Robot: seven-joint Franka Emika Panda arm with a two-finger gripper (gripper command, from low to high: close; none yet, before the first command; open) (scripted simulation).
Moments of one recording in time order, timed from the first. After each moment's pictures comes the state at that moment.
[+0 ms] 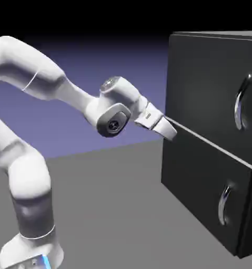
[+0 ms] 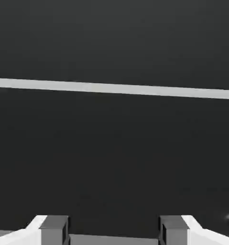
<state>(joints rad) 0.05 -0.59 -0.05 -2.78 -0.12 3.04 0.70</state>
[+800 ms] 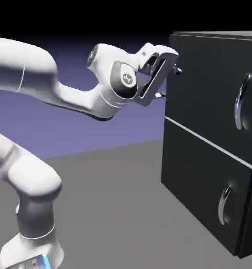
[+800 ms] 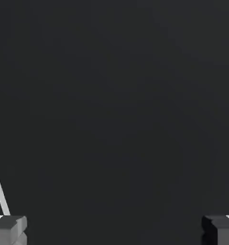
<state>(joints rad) 0.42 -0.74 -0.49 -2.53 -1.16 3.06 0.29</state>
